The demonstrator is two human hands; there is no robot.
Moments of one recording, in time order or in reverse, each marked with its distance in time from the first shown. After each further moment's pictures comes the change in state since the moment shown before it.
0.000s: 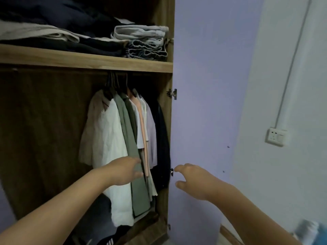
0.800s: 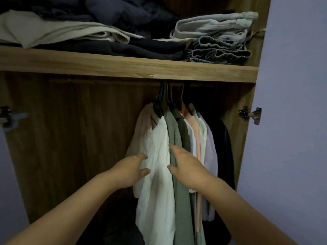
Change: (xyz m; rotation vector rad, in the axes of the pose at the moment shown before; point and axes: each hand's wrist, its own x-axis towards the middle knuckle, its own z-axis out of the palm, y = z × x) left_hand 0.147 -0.179 -0.063 -0.173 0.300 -0.316; right_hand 0.304 -0.090 -0.027 0.194 0.195 -0.408
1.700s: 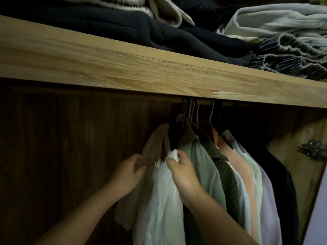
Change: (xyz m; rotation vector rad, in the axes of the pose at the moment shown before) left_hand 0.199 -0.128 -0.042 -0.482 0.336 0.090; right_hand 0.232 -0.032 0.059 1.008 0.335 0.297
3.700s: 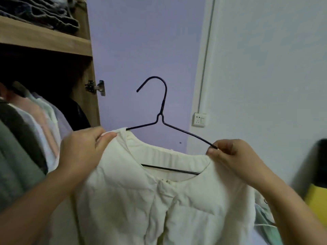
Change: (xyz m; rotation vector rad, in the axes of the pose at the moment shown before) left_hand -0.233 0.247 0.163 -0.074 -0.005 0.855; right_hand -0.480 -0.070 -0.331 -0.908 0.770 0.147
